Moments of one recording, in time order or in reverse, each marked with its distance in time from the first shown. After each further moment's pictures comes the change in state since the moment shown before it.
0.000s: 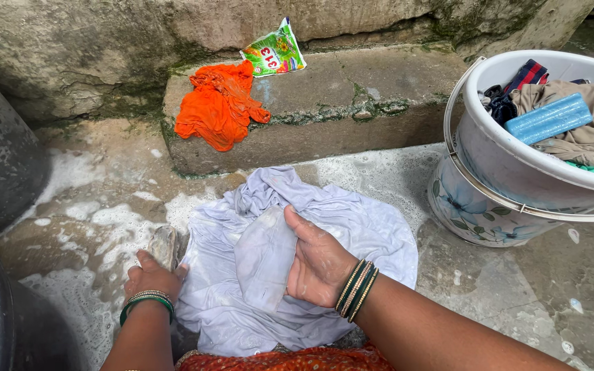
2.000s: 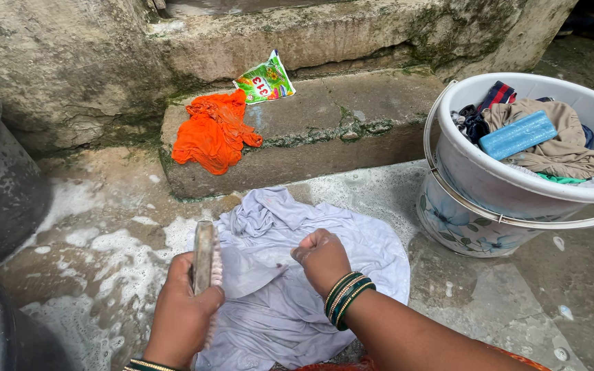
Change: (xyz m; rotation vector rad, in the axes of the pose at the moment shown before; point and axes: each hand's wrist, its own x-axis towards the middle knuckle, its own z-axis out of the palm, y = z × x) left_hand -0.153 0.036 -0.053 -0.994 -0.216 0.635; right_hand 0.014 0.004 -0.033 -0.900 0.883 -0.375
